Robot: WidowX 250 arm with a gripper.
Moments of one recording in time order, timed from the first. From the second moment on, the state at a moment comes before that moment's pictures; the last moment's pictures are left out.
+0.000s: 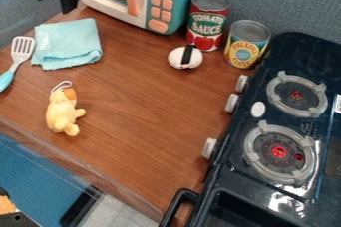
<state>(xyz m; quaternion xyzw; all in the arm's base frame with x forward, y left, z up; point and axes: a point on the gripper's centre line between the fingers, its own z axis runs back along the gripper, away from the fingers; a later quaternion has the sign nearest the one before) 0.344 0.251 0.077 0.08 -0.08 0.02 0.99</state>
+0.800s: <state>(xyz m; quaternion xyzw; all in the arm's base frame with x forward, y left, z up) 0.319 0.200 0.058 0.02 -0.03 0.04 1.00</state>
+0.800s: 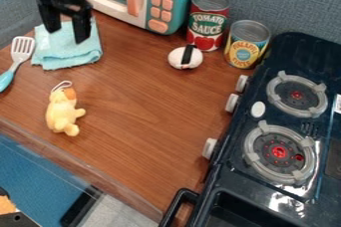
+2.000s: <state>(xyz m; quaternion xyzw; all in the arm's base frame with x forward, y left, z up) 0.218 0.108 0.021 -0.03 0.07 0.18 0.98</state>
